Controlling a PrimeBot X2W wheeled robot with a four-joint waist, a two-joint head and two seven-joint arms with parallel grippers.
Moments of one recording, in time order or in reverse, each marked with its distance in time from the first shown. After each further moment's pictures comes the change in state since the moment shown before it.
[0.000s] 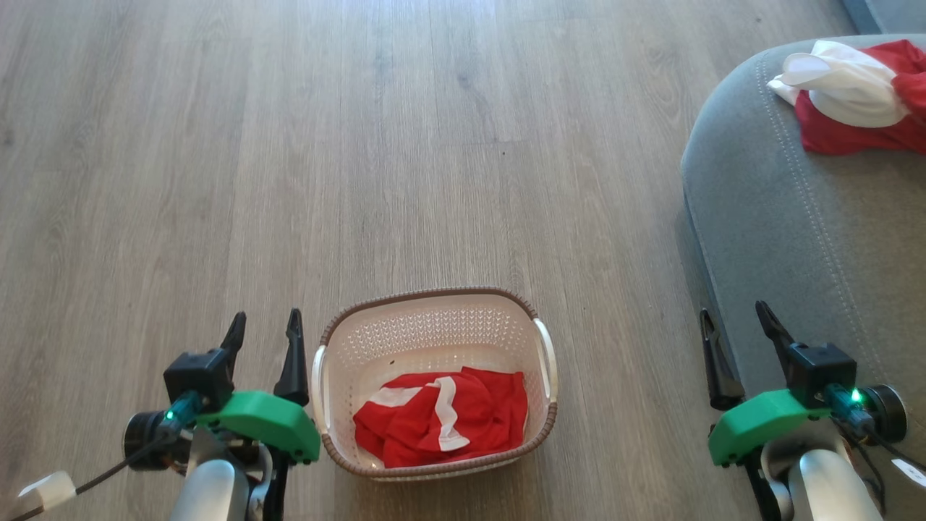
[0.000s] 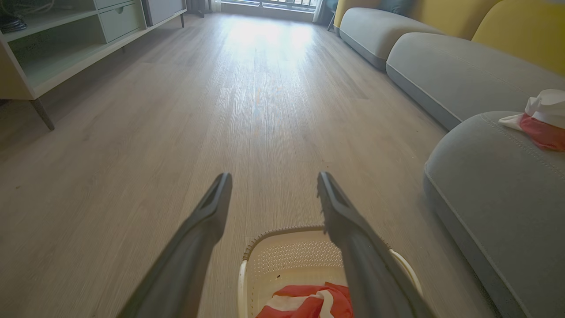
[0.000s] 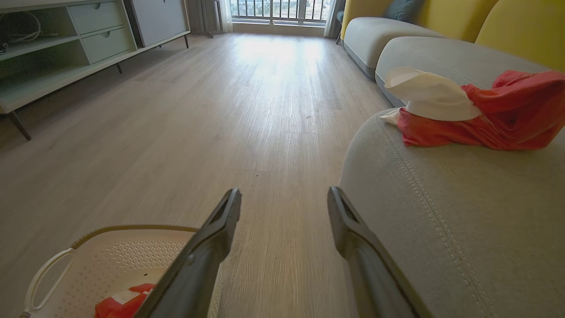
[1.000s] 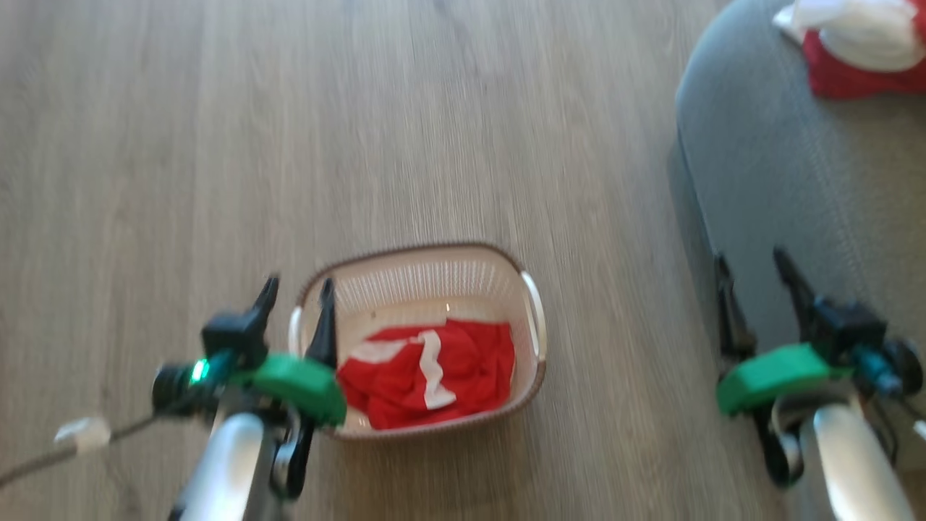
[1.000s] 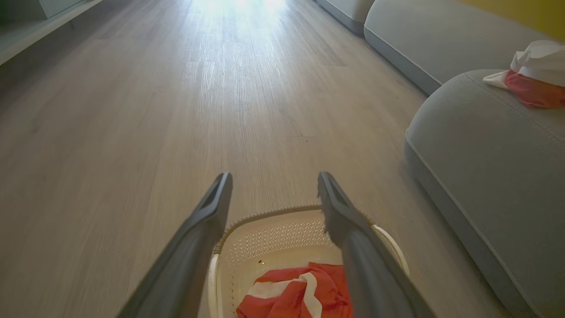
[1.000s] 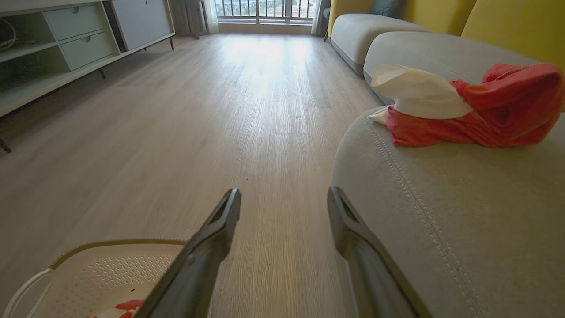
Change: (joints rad) left arm -0.110 -0.003 -0.089 0.055 0.010 -0.001 0.000; right arm -0.070 0.001 -0.014 -0.071 0.034 0.000 0.000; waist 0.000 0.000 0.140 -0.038
